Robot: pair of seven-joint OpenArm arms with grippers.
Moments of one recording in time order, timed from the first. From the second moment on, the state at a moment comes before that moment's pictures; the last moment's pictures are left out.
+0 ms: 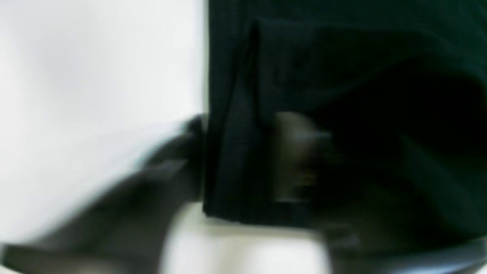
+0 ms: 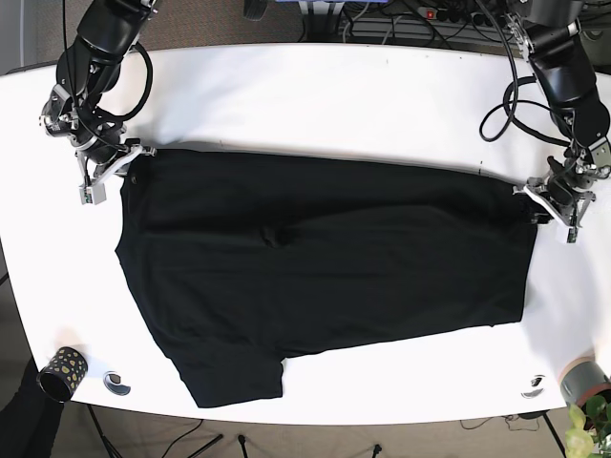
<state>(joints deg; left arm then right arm) -10.5 -21.2 -26.3 55.8 -7.4 -37.4 26.7 -1.0 13.8 35.7 75.4 24.8 39.7 -49.1</state>
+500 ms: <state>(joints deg) -3.2 -20.7 -28.1 64.6 -8.8 -39.9 32.5 -7.4 13.4 35.6 85.6 24.0 39.6 -51.1</state>
